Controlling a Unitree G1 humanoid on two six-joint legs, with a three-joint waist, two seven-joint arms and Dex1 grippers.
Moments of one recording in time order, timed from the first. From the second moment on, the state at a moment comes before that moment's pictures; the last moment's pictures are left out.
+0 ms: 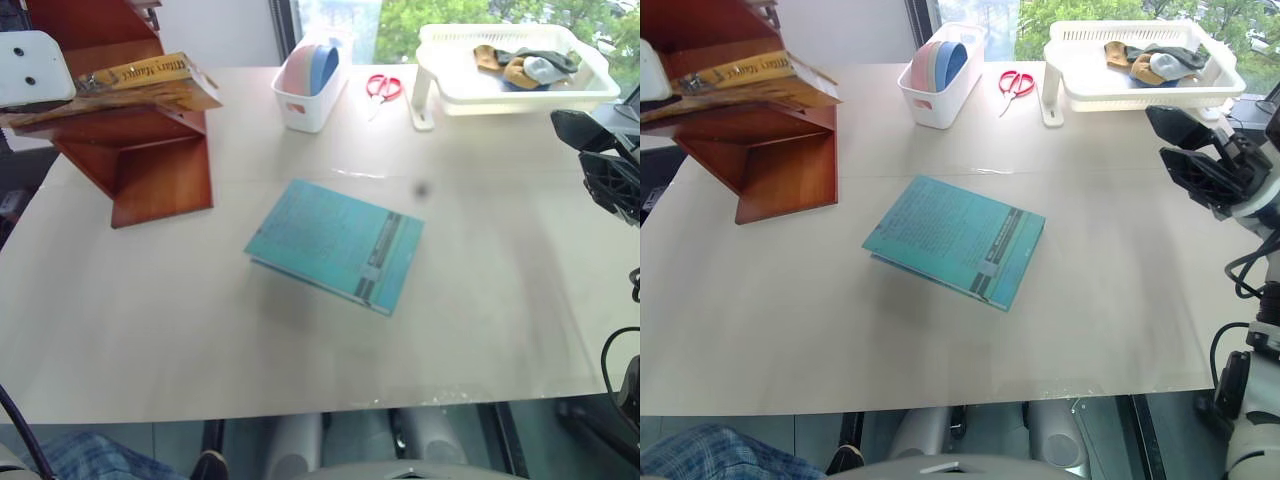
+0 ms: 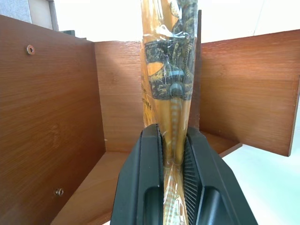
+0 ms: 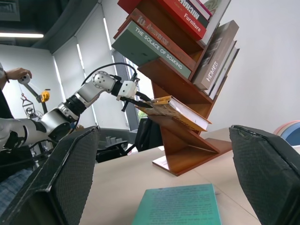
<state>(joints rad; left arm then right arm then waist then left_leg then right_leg) -0.97 1.39 -0.04 0.38 0.27 -0.02 -1.20 -0.65 -0.74 -0.41 0.25 0.98 0.62 1.46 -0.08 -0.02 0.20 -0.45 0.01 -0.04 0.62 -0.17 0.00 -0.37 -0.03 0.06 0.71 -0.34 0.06</state>
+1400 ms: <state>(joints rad) -0.81 1.33 0.26 -0.04 -0.24 0.52 -1.33 -0.67 -0.74 -0.40 0.28 0.95 0.63 1.46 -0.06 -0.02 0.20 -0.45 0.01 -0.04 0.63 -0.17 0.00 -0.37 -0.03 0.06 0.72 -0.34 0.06</state>
